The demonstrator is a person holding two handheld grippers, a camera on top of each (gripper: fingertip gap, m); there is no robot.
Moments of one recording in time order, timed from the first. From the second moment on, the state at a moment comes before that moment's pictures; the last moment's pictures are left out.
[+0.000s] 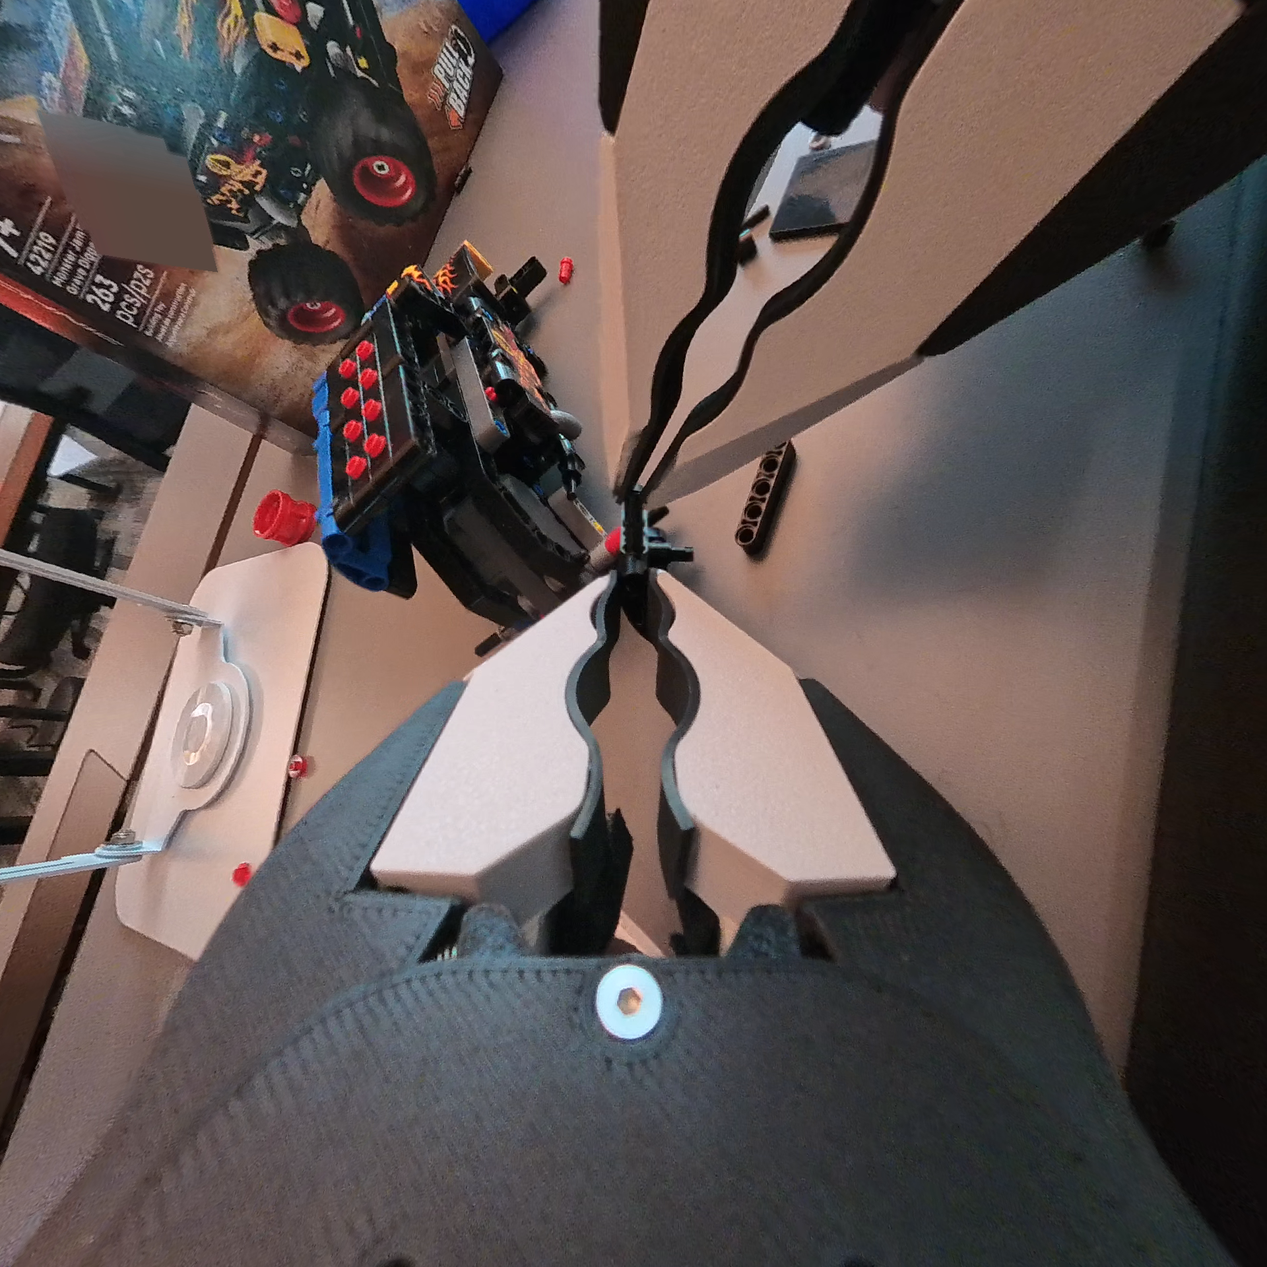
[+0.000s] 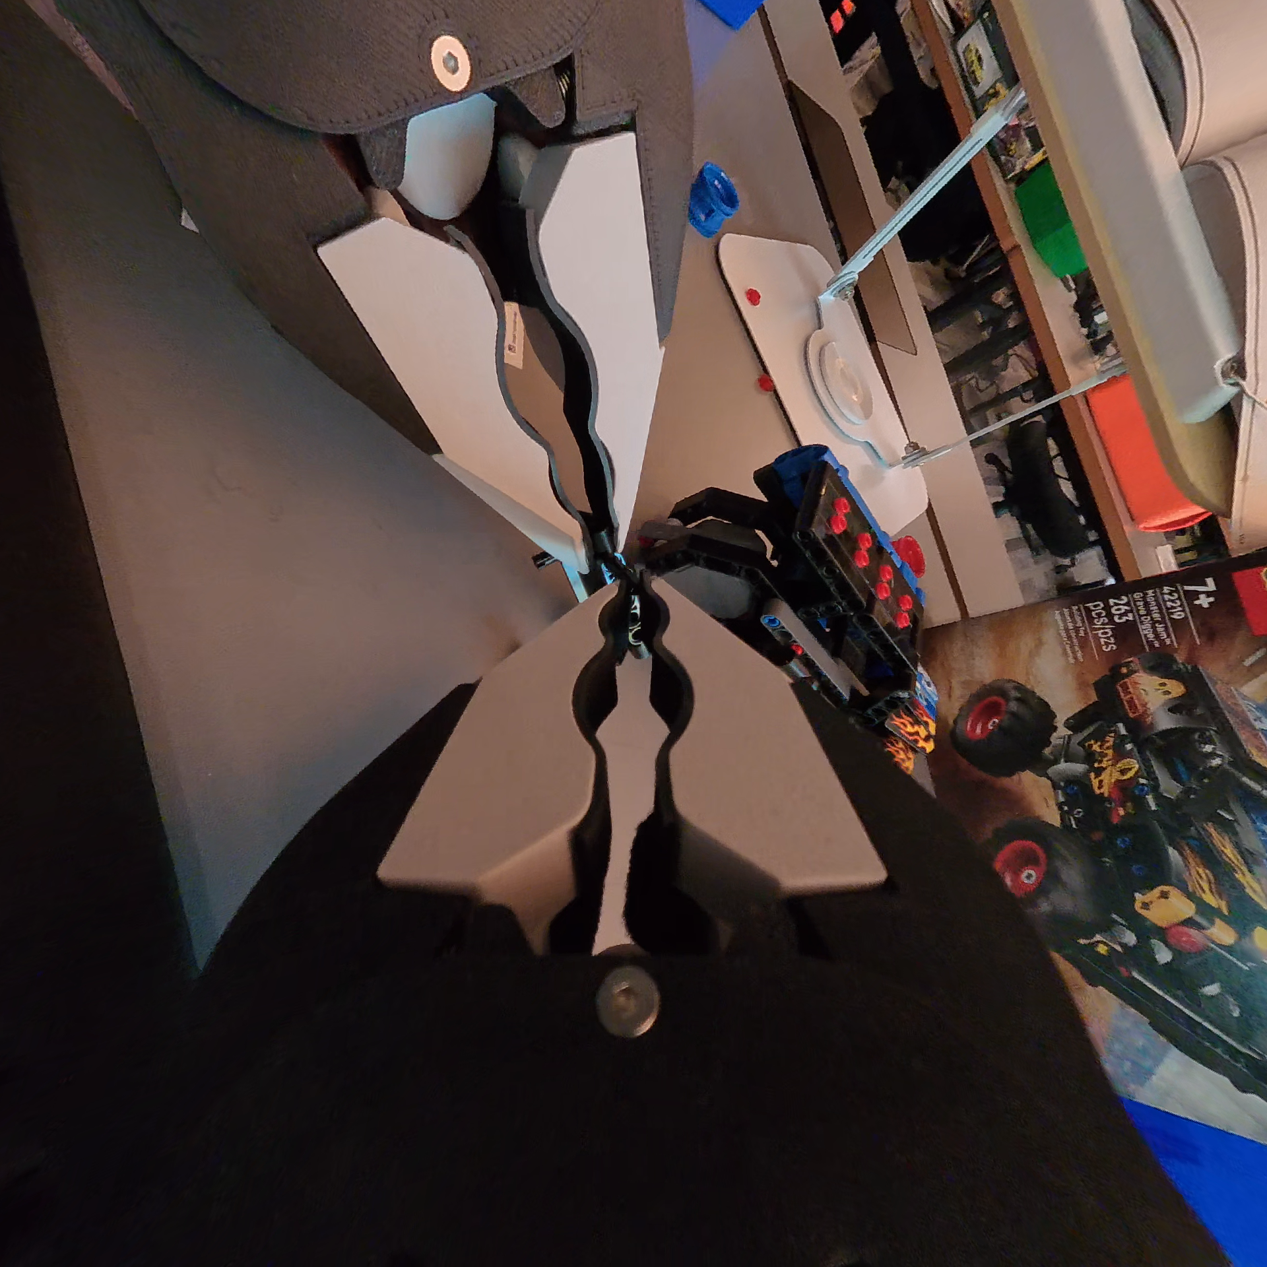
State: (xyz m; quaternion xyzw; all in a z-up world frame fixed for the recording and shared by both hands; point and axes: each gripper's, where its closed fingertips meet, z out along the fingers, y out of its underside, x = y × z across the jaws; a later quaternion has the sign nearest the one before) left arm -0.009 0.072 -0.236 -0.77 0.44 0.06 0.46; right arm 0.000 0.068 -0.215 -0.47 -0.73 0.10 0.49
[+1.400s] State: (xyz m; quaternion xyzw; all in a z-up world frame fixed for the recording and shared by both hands) left arm 0.014 0.065 -0.183 -0.68 0.44 -0.01 0.59; right arm 0.002 0.050 -0.169 -0.50 -0.63 0.41 0.43
